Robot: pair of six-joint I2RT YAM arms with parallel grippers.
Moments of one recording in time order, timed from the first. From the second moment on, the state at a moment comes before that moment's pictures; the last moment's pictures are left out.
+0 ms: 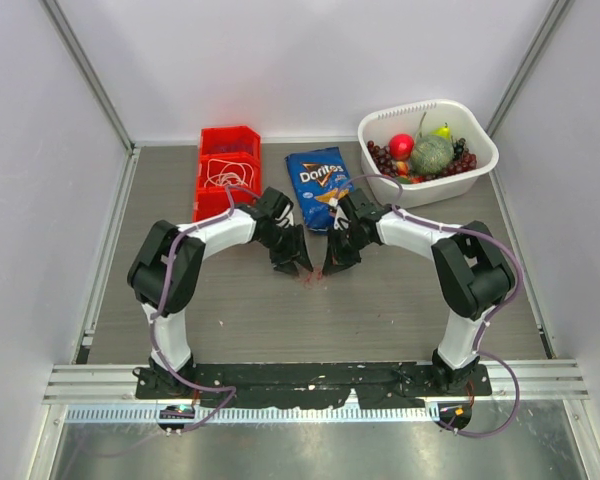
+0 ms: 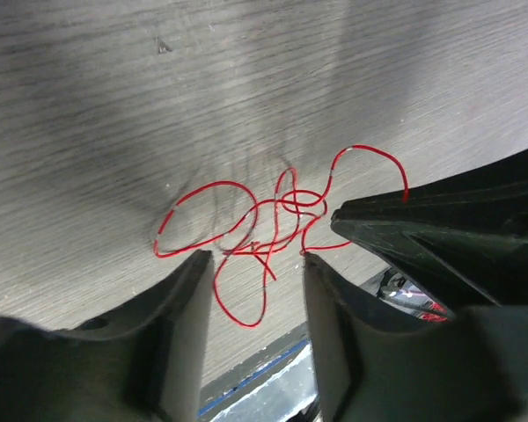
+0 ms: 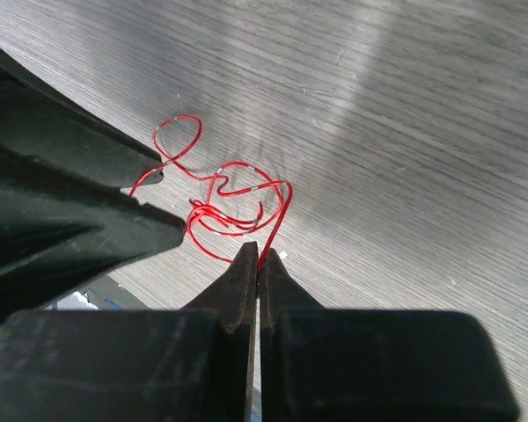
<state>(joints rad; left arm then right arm) -0.56 1.89 1.22 -0.50 0.47 -0.70 0.53 1.81 1.14 -0.48 -0.44 0.44</state>
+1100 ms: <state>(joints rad) -0.52 1.41 1.38 -0.71 -0.27 -0.55 0.42 1.49 1.10 -0.48 -0.05 0.40</state>
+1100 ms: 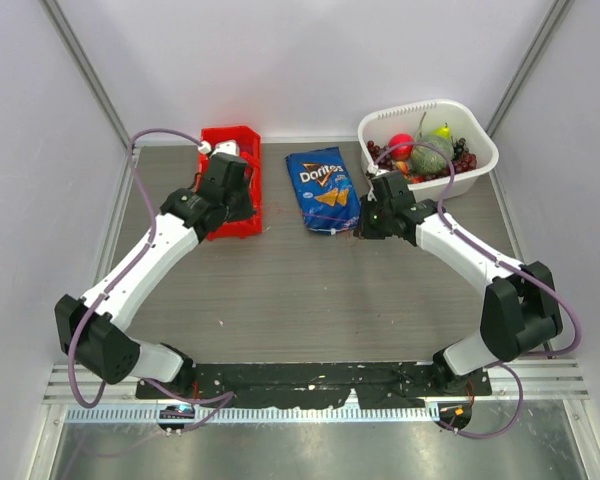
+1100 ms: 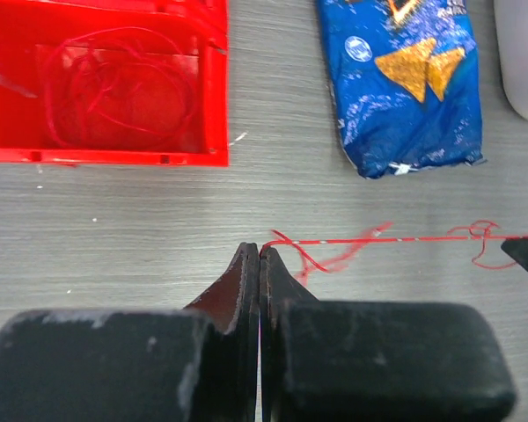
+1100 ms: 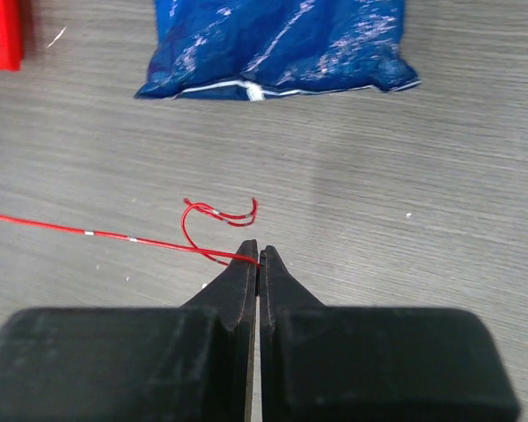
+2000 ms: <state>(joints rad) -0.34 1.38 1.60 -0.69 -0.40 -0.60 0.39 1.48 1.12 -0.56 -0.21 0.33</state>
